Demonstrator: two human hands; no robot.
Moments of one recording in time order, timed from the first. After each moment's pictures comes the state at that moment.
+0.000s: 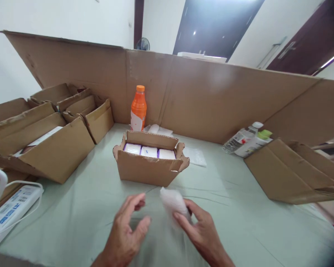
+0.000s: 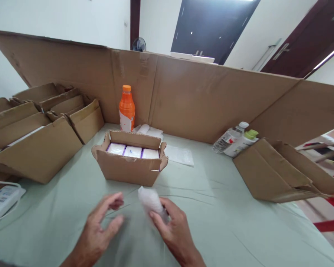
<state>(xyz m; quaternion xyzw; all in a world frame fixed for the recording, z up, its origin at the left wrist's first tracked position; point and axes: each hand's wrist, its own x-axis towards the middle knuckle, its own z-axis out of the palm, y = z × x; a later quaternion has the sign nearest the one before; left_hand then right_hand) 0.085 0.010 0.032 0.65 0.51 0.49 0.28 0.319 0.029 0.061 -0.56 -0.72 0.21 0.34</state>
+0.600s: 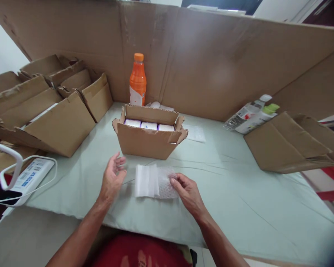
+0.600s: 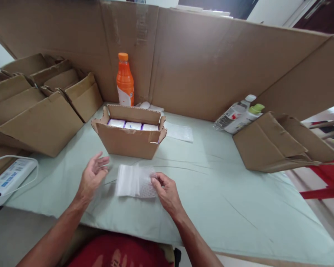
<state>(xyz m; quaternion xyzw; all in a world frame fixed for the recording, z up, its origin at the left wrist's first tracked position) 0.049 0.030 0.018 0.42 0.59 0.53 0.43 0.307 0.016 0.027 -0.56 -0.59 0.44 0.38</state>
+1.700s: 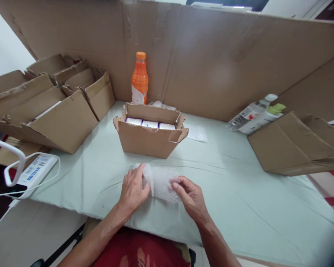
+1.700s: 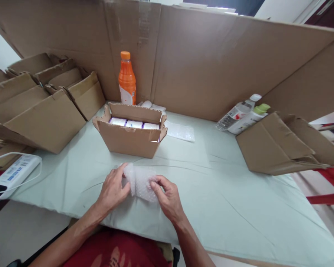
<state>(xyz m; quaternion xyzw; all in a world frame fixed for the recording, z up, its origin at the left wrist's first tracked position) 0.102 0.007 0.009 0.70 0.64 0.25 0.19 0.308 0.000 0.036 -0.52 -0.60 0.44 0.42</state>
